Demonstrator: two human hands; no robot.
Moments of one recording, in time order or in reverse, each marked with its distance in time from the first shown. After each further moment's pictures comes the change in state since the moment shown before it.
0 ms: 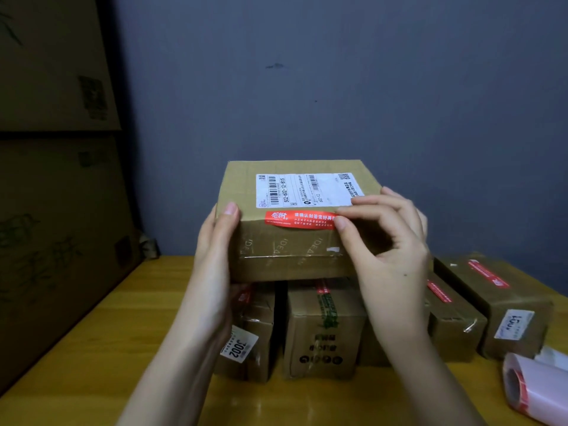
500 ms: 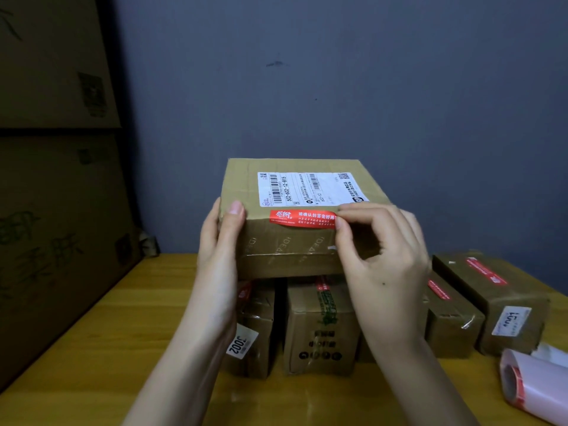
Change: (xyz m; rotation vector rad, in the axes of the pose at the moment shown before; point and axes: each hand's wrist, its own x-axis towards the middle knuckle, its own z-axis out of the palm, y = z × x) left_hand -0.002 -0.005 0.001 0.066 0.012 0.070; right_hand -0.007 0.001 0.003 -0.271 0.101 -0.249
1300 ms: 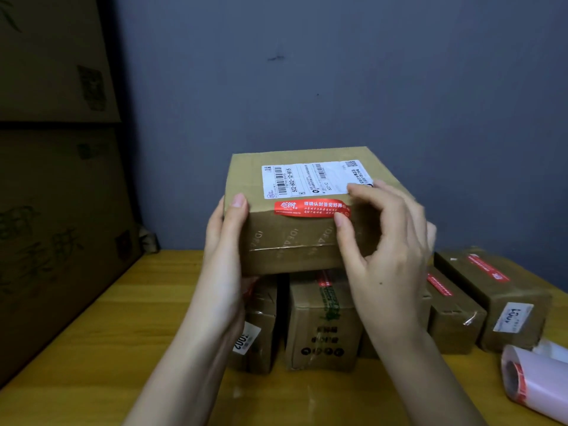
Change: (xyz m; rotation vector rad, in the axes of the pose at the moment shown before) left_hand 0.000 -0.001 0.004 -0.077 -0.028 -0.047; right_hand -0.001 -0.001 0.002 -0.058 -0.041 0.003
